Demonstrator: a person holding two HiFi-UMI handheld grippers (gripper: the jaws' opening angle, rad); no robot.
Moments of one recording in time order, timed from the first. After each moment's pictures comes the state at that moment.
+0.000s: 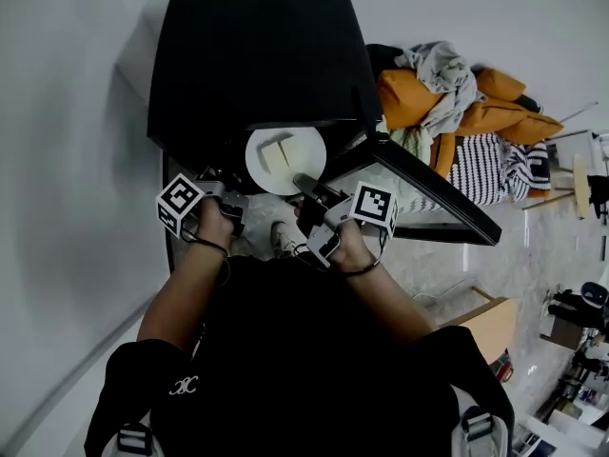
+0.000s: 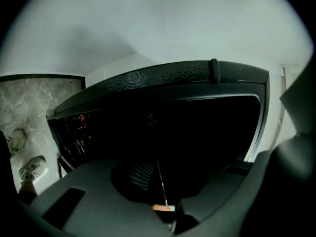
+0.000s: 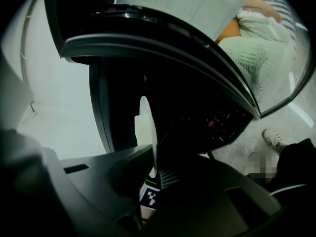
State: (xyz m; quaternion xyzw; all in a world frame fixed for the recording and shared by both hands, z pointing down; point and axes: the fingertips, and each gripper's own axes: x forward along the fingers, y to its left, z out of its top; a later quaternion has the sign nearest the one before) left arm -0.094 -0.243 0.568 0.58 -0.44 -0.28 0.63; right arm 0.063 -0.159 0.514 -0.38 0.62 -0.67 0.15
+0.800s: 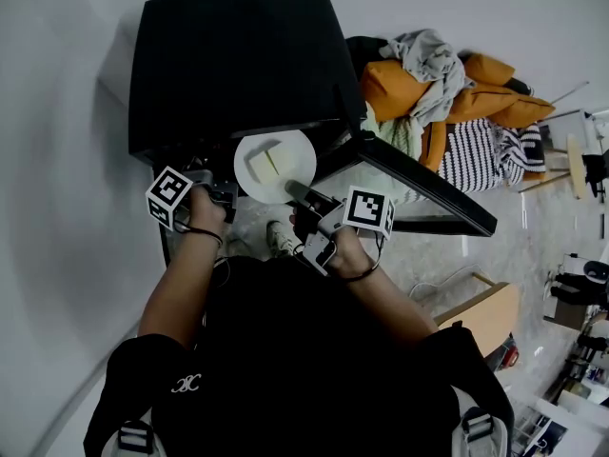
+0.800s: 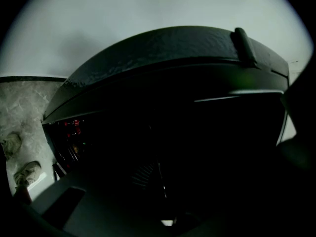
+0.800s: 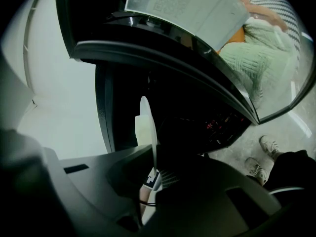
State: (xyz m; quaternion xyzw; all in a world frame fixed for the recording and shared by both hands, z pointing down) left arm -0.096 -0.289 0.575 0.58 -0.46 -0.29 0.61; right arm 0.066 -0.157 0.517 -0.39 0.63 -0.65 0.13
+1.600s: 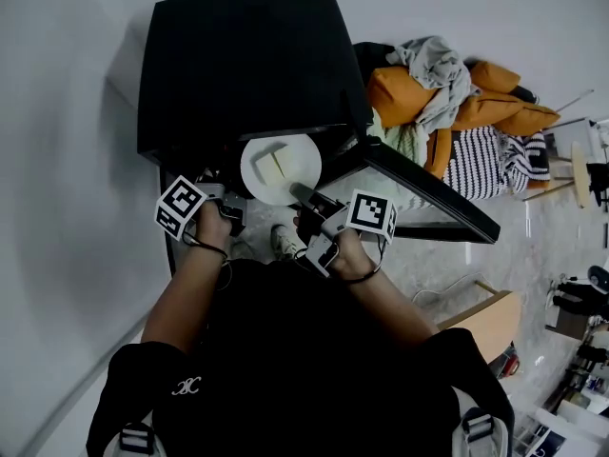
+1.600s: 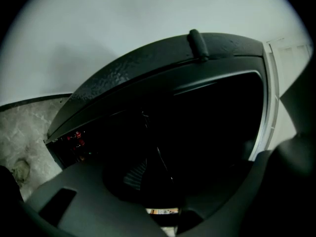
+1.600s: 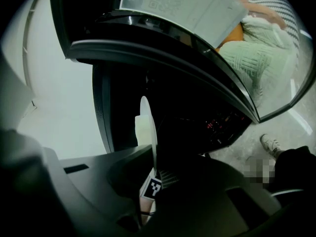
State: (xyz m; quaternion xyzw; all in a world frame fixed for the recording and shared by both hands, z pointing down) left arm -0.093 -0.267 0.564 0.64 -0.47 -0.23 0.56; right arm 0.064 -0.157 0.519 -0.39 0.62 -0.66 0.14
